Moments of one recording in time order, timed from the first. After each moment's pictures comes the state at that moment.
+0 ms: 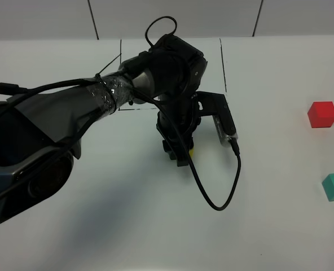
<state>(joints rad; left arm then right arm) -0.72 2.39 -1.94 0.07 1.14 0.68 -0.04 0.01 -0.50 0.11 1.05 0.01</state>
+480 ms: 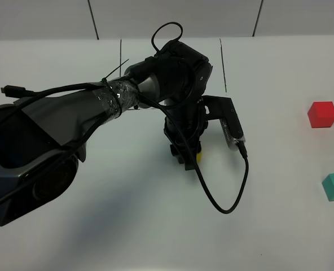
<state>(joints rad) -0.73 2.40 -1.95 0.03 1.11 0.67 -0.04 0.01 -0.50 0.11 1.05 0.01</state>
